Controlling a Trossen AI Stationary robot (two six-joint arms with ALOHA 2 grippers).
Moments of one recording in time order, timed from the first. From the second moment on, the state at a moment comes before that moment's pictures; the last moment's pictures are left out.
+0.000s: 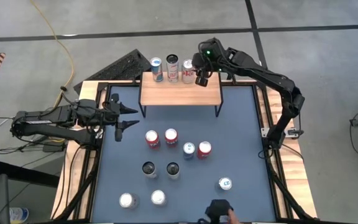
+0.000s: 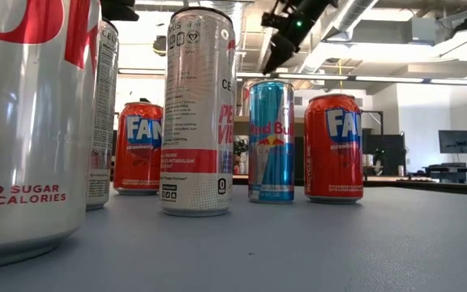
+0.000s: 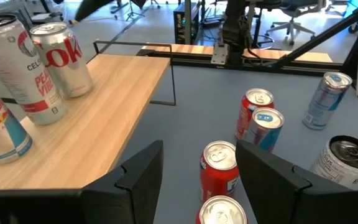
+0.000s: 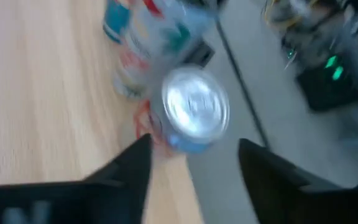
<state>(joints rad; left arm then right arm) 0.01 0.66 0.81 -0.39 -0.22 -0.03 -0.56 1.73 1.83 -0.78 0.18 -0.49</state>
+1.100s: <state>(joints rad) 0.01 0.66 0.81 -0.37 -0.08 0.02 -0.65 1.50 1.10 0.06 -0.11 -0.24</state>
